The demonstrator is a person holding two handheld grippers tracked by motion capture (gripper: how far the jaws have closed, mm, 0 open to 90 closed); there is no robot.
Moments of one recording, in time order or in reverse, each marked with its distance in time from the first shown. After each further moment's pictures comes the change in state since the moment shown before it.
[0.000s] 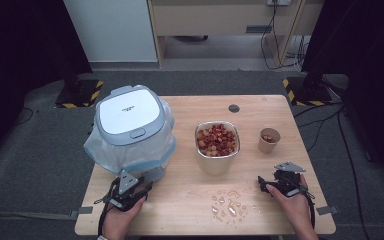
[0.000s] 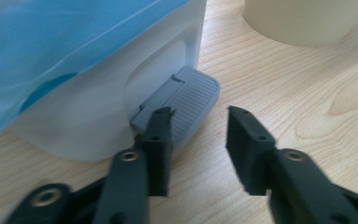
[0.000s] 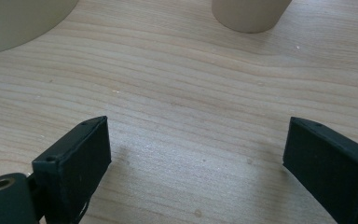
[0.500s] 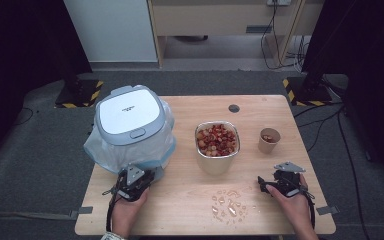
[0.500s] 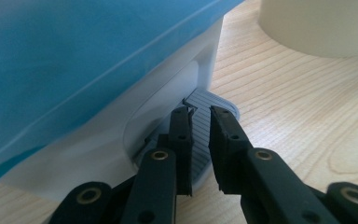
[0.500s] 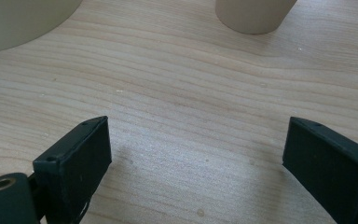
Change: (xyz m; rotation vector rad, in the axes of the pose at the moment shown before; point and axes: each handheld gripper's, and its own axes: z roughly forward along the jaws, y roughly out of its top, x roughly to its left) left arm 0.003 0.010 0.027 0.002 0.033 0.014; right arm 0.001 0.000 -0.001 -0.001 0.005 -0.015
